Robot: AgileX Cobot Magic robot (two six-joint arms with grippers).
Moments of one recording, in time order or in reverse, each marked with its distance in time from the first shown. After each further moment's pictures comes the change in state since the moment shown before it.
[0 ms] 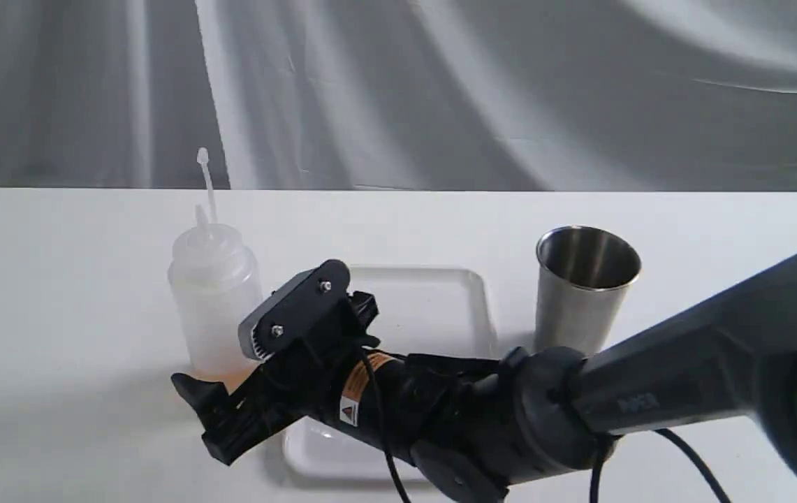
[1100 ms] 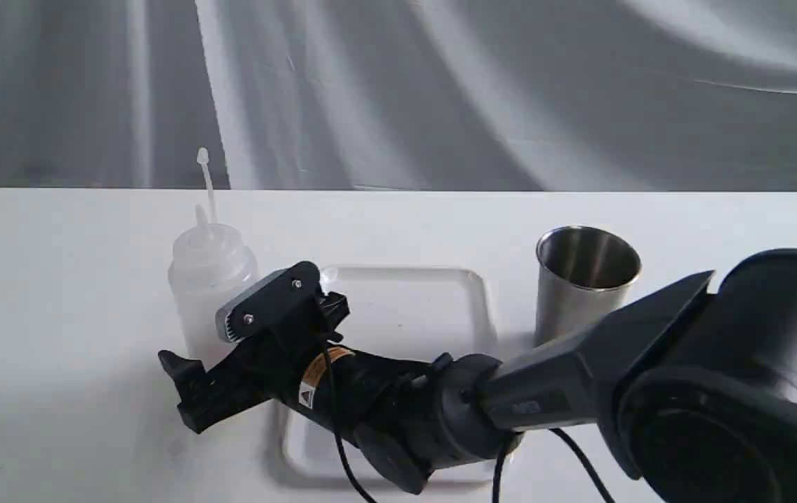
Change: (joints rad) left arm 0.000 0.000 0.000 0.000 0.000 0.000; right arm 0.000 0.227 -0.279 0.089 0.021 0.000
